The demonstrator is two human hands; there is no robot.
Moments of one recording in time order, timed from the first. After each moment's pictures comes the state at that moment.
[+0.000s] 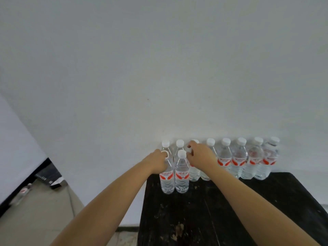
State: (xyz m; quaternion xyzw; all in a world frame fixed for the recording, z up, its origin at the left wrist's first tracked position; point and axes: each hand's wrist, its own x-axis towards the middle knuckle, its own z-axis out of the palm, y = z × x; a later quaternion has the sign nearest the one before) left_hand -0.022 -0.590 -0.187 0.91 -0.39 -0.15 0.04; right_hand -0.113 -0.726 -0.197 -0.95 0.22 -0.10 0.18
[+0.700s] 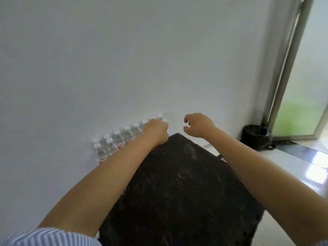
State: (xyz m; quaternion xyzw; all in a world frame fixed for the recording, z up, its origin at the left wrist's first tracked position) left_hand -0.369 -0.536 -0.067 0.75 -0.65 0.13 0.00; right_hand -0.506 -0.607 -0.075 -0.87 0.45 -0.19 0.06
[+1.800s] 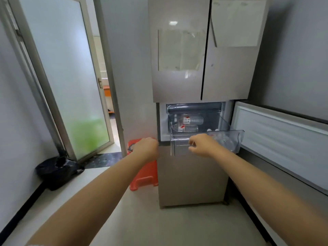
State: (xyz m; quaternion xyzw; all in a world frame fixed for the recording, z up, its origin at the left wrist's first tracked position) left_hand -1.290 -0.622 -0.111 0.33 -0.94 0.01 0.02; right_hand -1.433 -0.494 -0.102 -0.51 0.85 -0.11 0.03
